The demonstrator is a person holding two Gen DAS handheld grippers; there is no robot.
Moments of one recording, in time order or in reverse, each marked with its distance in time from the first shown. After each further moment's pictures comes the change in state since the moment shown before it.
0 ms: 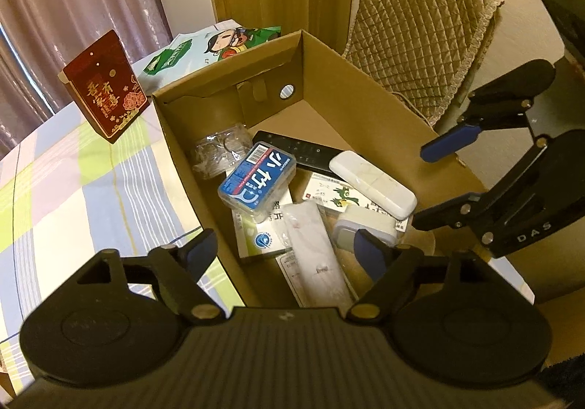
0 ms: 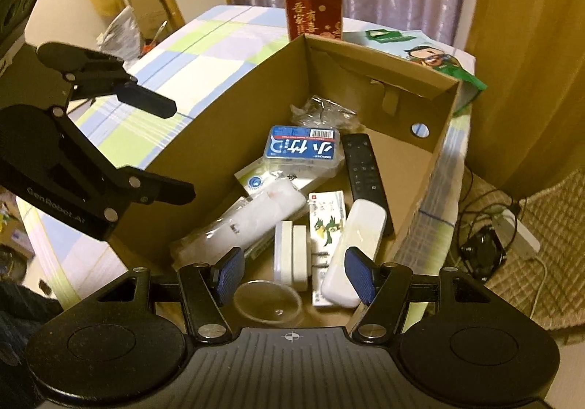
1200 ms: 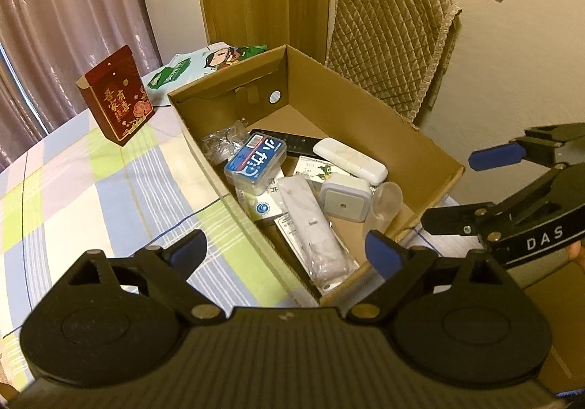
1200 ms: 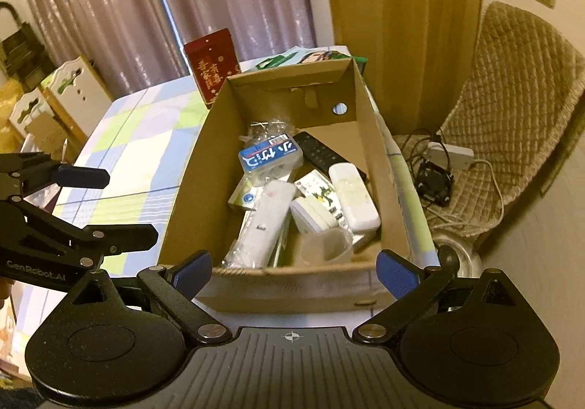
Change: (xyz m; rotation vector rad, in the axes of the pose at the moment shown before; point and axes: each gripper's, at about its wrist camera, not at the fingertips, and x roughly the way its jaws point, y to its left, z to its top) left arm -0.069 0.016 -0.064 0.044 -0.101 -0.056; right arm -0.055 0.103 -0.048 0.491 -0.204 -0.270
